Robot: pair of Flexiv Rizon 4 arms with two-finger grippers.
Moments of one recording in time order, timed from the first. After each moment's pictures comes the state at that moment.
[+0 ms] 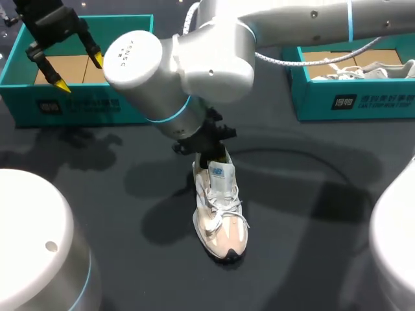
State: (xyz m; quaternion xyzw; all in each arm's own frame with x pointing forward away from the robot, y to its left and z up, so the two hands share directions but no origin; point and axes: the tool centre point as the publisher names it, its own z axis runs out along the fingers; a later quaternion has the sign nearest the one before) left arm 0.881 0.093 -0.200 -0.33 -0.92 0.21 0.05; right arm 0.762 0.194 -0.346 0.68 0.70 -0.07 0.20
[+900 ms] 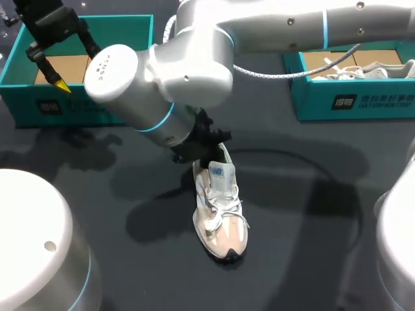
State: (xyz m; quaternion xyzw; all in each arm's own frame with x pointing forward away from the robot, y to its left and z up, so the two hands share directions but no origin) left arm 0.881 0.093 -0.200 -0.33 -0.92 0.21 0.05; right arm 0.753 0.191 -0.359 0.66 0.71 -0.13 0.22
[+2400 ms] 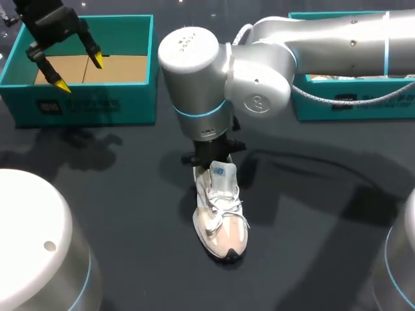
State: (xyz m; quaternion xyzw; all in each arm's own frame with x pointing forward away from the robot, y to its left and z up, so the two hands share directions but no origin) left arm 0.881 0.093 -0.200 -0.33 -0.92 0.21 0.05; right arm 0.738 0.197 -0.381 0.66 0.75 -0.05 0.06
